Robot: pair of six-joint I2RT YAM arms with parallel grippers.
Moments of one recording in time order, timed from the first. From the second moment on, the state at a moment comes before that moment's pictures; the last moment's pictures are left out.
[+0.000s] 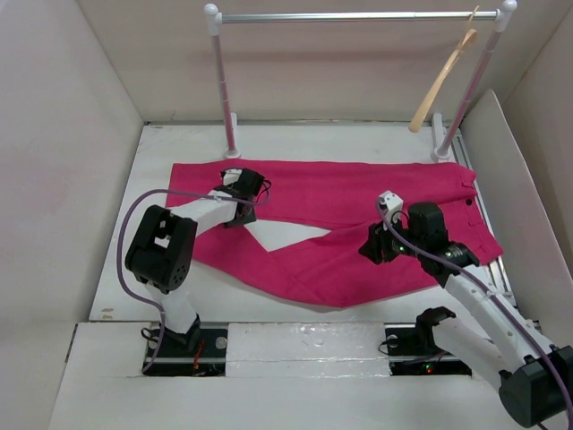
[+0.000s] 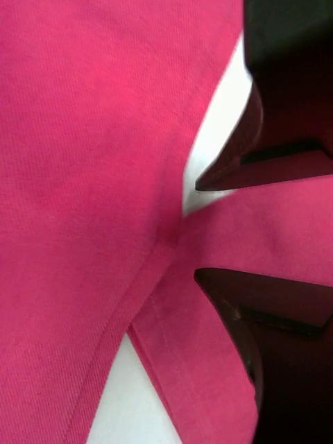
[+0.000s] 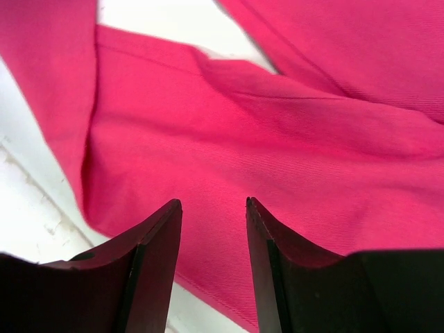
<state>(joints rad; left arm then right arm) -0.46 1.74 1.05 -0.47 -0.44 -0.65 0.33 0.84 0.62 -0.44 -0.44 0.00</state>
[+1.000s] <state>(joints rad) -0.42 0.88 0.89 -0.70 -0.46 -0.78 -0.24 0.92 0.68 -0.68 -0.19 0.01</state>
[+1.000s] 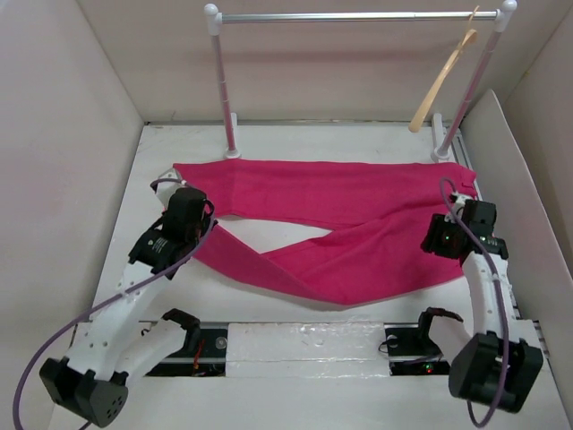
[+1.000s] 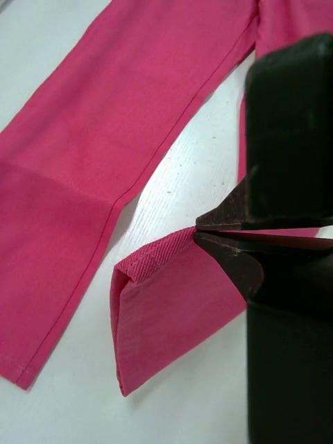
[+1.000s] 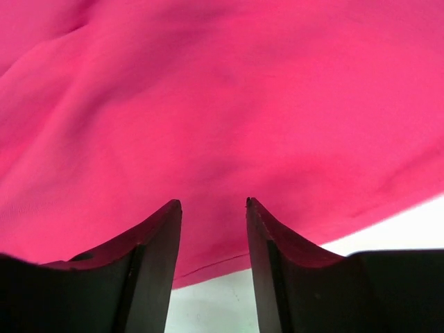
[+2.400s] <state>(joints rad) -0.42 0.61 0.96 -0.82 -0.70 -0.59 -0.92 1.42 0.73 -0.38 -0.13 0.18</state>
